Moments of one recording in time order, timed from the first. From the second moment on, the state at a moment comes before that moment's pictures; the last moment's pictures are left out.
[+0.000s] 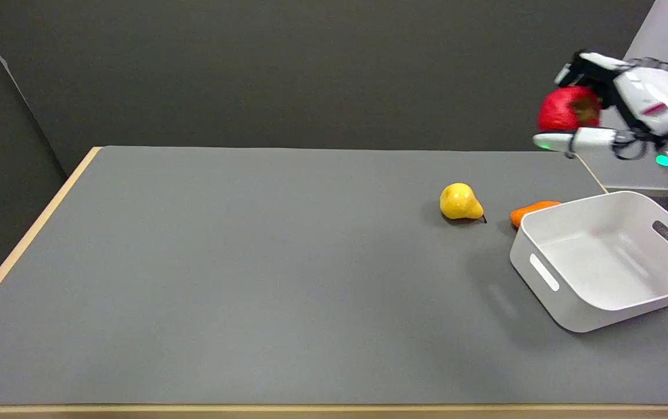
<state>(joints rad) -0.27 -0.95 -0.89 1.55 -0.28 0.49 1.23</state>
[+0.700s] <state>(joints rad) -0.53 -1.10 -0.76 1.32 0.24 0.90 1.23</state>
